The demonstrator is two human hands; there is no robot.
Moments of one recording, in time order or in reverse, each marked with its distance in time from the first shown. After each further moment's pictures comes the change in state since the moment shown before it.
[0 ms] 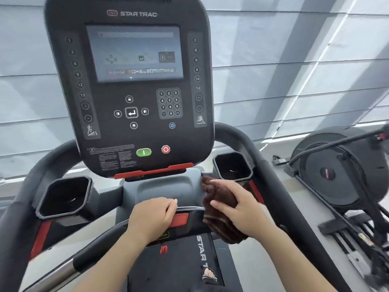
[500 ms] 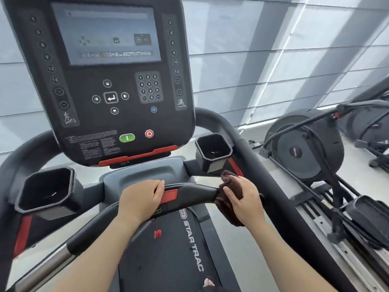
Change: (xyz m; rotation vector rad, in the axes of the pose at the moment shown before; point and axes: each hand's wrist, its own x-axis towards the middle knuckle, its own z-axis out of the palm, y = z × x) left_hand -0.009 -0.003 0.002 -0.015 0.098 0.056; right_hand -0.070 0.053 0.012 -0.258 0.422 0.270
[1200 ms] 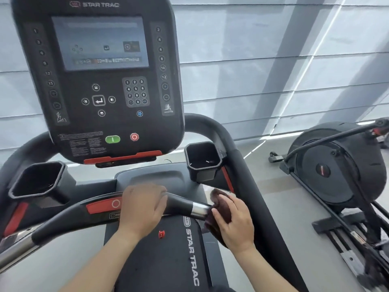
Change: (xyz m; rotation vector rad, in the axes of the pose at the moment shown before) left_hand -0.010 0.088 0.033 0.119 0.183 -0.010; right_hand 0.008 0.068 -0.018 0.031 0.002 -0.209
